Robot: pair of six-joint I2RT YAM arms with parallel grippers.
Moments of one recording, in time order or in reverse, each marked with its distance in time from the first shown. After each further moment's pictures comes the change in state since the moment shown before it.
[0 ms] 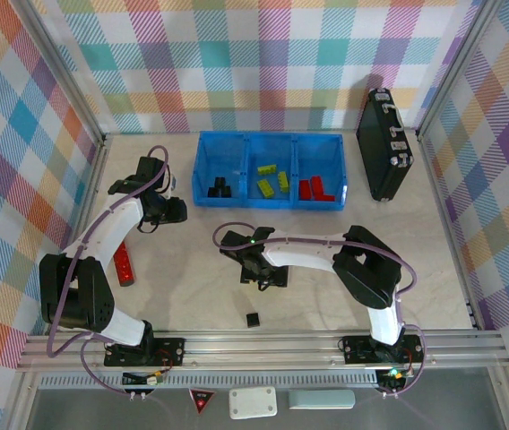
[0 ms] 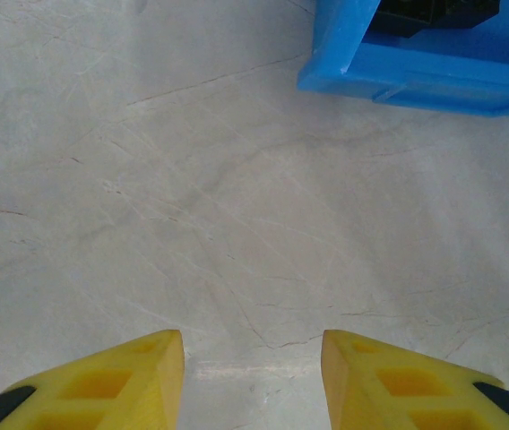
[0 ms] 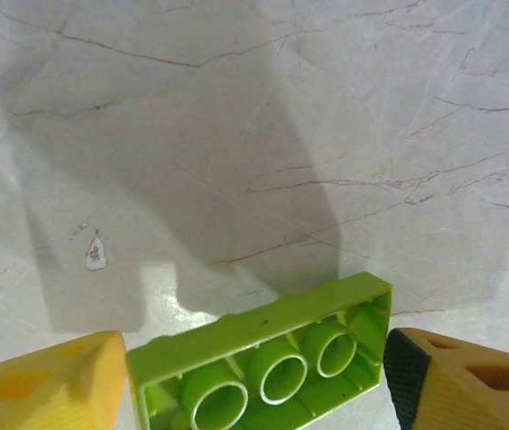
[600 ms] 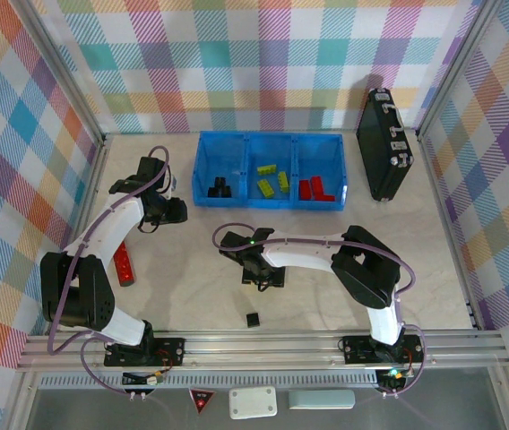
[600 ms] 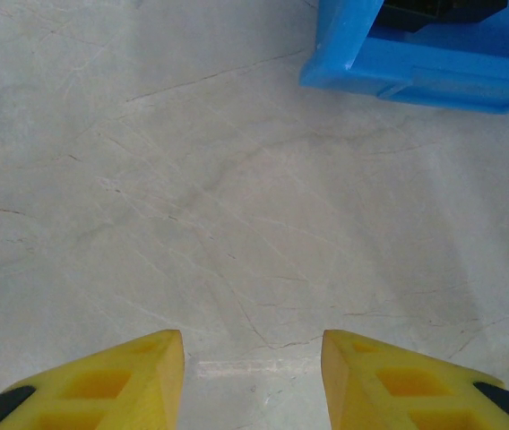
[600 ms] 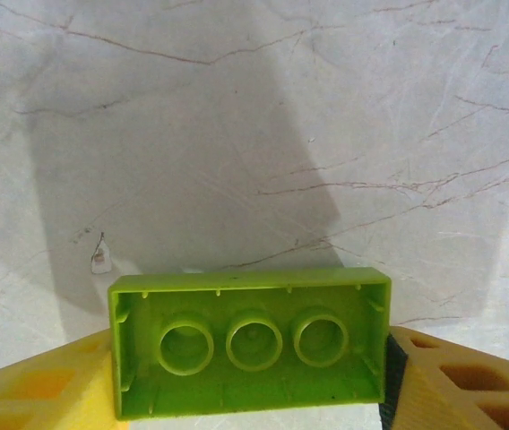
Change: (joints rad) left arm 0.000 0.010 0.000 0.000 0.000 0.000; right arm 0.000 0.006 -0.007 0.020 -0.003 -0.001
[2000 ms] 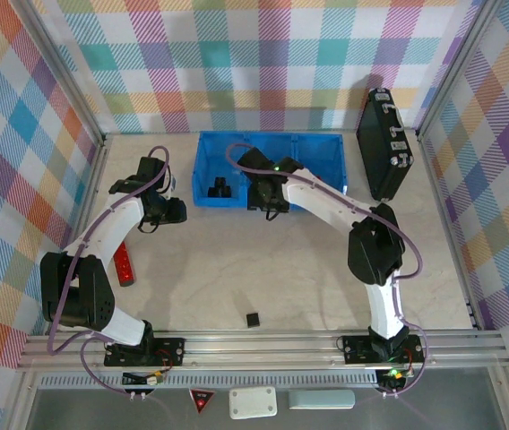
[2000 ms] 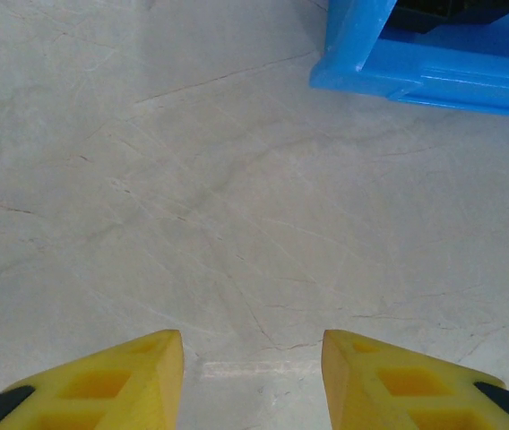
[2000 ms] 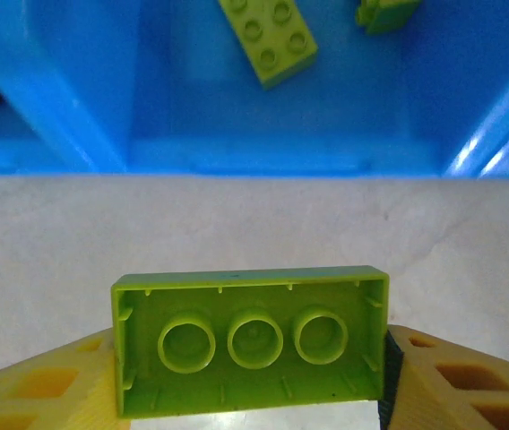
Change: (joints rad) left arm 0.000 0.000 0.000 0.000 -0.020 0.004; right arm -0.336 0.094 0.518 -0.103 0.059 -0.447
